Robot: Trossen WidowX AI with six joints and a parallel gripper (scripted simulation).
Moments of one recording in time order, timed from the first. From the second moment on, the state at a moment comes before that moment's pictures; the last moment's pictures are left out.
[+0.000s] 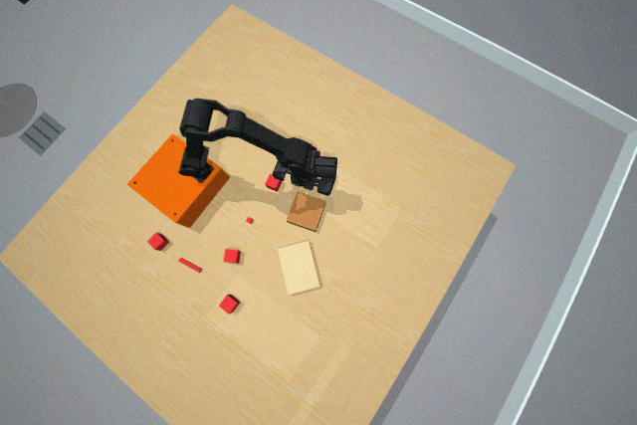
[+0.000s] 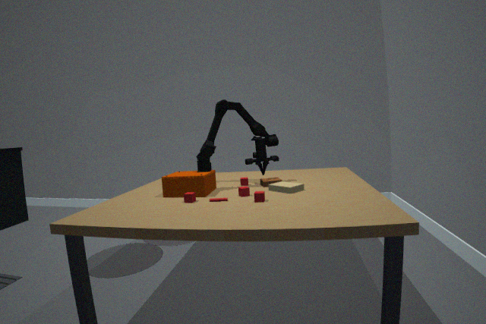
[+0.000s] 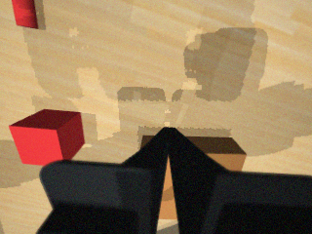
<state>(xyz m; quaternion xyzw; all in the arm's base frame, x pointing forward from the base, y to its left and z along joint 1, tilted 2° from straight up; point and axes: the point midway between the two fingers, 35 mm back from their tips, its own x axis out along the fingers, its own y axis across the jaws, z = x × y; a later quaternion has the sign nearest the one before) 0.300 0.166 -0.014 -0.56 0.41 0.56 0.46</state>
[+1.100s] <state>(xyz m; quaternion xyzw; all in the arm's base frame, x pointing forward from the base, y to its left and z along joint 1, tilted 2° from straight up) 0.300 0.146 -0.053 -0.56 0.41 0.57 0.44</state>
